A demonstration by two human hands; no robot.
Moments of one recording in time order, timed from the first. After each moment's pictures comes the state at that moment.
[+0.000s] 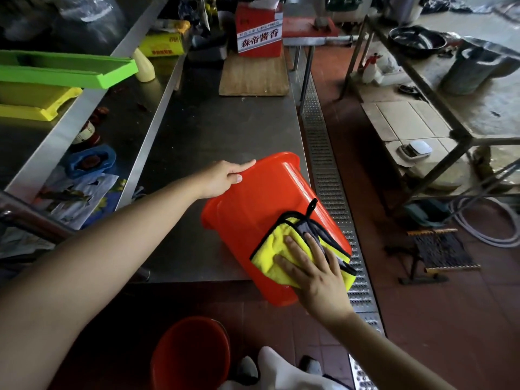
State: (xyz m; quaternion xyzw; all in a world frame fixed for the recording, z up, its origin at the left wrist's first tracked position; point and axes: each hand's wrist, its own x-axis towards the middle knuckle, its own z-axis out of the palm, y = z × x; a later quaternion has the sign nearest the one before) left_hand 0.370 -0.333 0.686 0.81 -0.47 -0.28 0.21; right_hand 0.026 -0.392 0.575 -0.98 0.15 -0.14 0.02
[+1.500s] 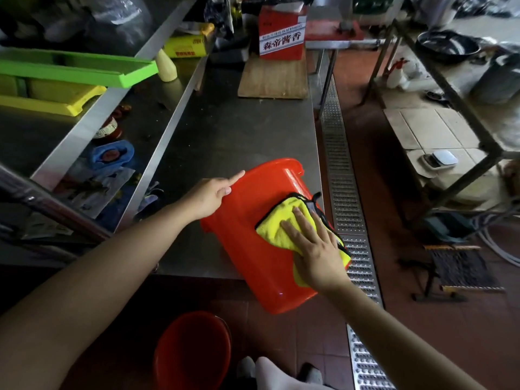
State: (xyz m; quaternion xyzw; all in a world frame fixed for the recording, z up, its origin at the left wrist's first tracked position) left_hand 0.357 -0.285 0.661 0.85 -0.45 -0.16 0.23; right_hand 0.072 -0.426 0.615 -0.96 0.18 -0.12 0.17
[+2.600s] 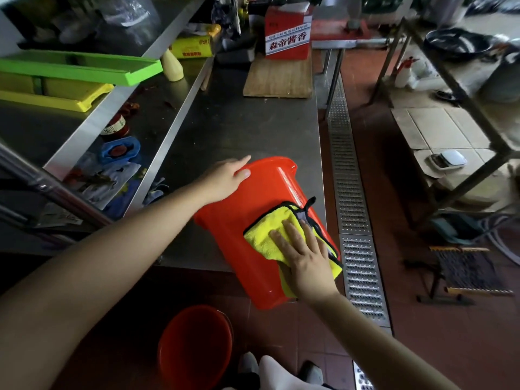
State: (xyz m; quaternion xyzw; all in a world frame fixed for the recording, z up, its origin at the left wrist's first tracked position) left_hand 0.331 -0.317 0.699 0.86 -0.43 -0.15 0.22; right_hand 0.050 -0.397 0.606 -0.97 0.17 -0.12 0.13
